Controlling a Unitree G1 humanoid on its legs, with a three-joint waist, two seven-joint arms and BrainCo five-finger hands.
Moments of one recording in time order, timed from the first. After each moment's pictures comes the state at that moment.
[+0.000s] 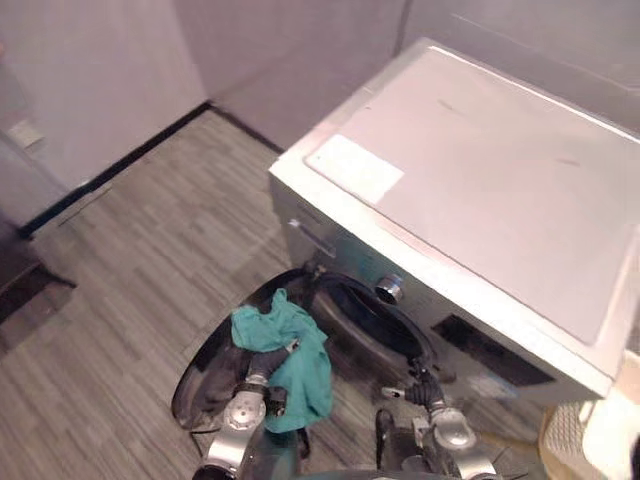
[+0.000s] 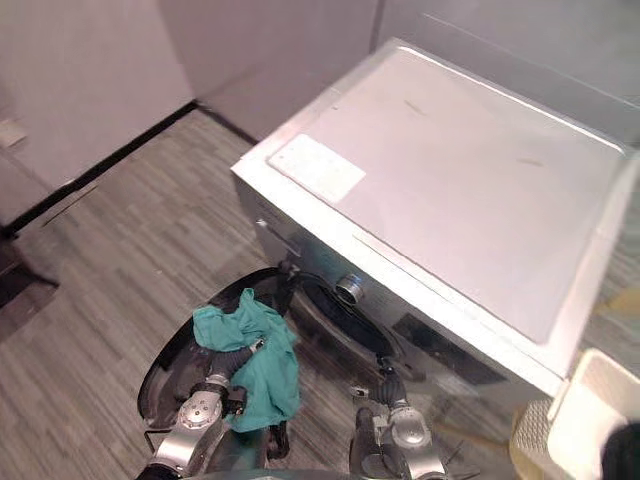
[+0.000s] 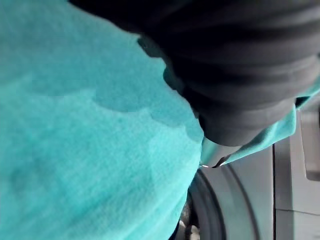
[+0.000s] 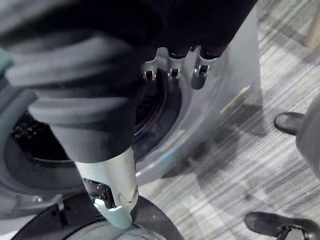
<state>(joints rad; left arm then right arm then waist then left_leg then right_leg) 0.07 0.12 -0.22 0.49 -0.07 -0.21 0.11 0.07 -0.08 0.10 0.74 -0.05 -0.15 -0.08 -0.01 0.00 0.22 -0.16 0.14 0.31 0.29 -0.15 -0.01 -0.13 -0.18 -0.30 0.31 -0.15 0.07</state>
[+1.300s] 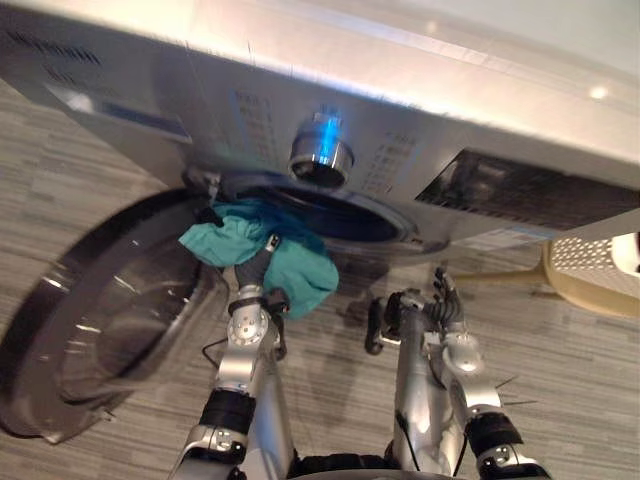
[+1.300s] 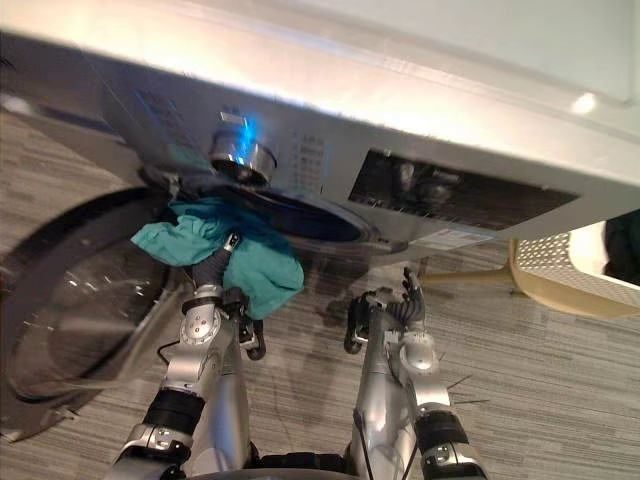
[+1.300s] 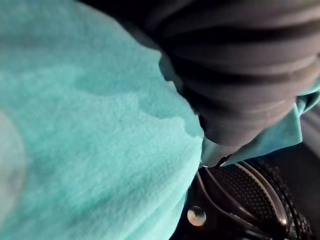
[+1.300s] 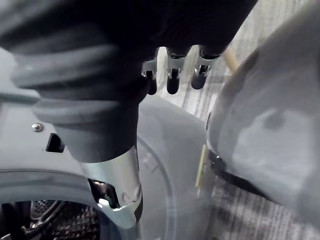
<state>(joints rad) -0.29 0.04 -0.08 0.29 -0.23 -0.25 0.29 -0.17 -0.10 0.00 0.46 0.09 -0.18 -0.22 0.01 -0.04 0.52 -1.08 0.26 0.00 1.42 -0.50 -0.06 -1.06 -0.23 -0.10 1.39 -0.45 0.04</state>
